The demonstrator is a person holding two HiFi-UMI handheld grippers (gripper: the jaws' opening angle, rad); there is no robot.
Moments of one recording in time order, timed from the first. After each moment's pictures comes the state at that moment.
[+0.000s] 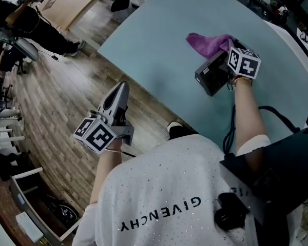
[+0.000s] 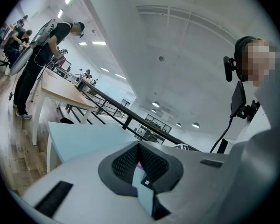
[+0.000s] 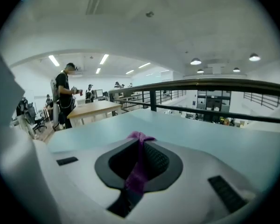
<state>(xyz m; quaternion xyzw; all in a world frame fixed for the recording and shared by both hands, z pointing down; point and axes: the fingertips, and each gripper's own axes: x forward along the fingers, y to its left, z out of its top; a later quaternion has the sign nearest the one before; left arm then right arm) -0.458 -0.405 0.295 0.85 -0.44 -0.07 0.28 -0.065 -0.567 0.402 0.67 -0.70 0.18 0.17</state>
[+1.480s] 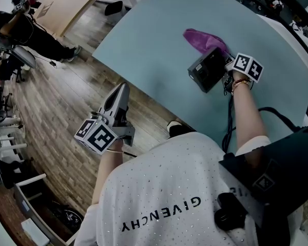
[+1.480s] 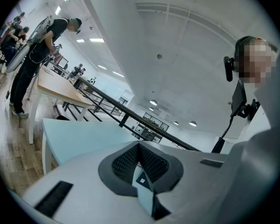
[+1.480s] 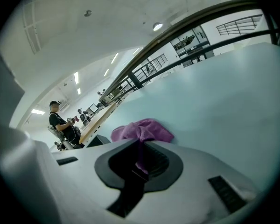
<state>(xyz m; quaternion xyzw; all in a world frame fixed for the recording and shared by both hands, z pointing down) -0.438 -0.400 0.309 0.86 -0.42 -0.07 0.29 -0.050 -0.513 0.490 0.62 -0.64 0.44 0.01</state>
